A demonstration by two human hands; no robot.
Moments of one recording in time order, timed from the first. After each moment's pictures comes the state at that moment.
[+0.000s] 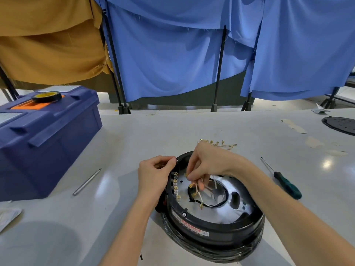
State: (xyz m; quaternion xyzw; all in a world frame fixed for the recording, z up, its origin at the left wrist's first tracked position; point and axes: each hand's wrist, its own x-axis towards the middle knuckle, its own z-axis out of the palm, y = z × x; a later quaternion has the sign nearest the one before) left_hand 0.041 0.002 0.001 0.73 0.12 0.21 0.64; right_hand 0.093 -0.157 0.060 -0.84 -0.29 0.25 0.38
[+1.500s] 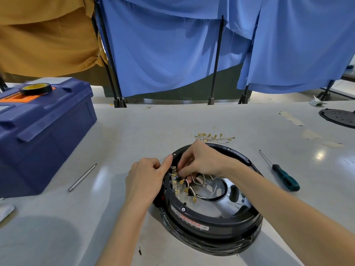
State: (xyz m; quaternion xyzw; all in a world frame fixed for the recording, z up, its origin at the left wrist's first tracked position) left_hand 0.030 0.019 -0.007 0.90 0.14 0.21 0.36; right_hand 0.092 -0.143 0.035 -0.83 -0.27 0.20 0.44
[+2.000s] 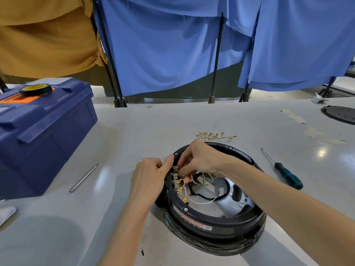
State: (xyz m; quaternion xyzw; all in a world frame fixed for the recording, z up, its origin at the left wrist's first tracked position) left_hand 0.033 0.018 -0.008 0.89 0.12 0.19 0.39; right_hand 0.091 -0.137 0.036 -0.81 -0.24 0.25 0.47
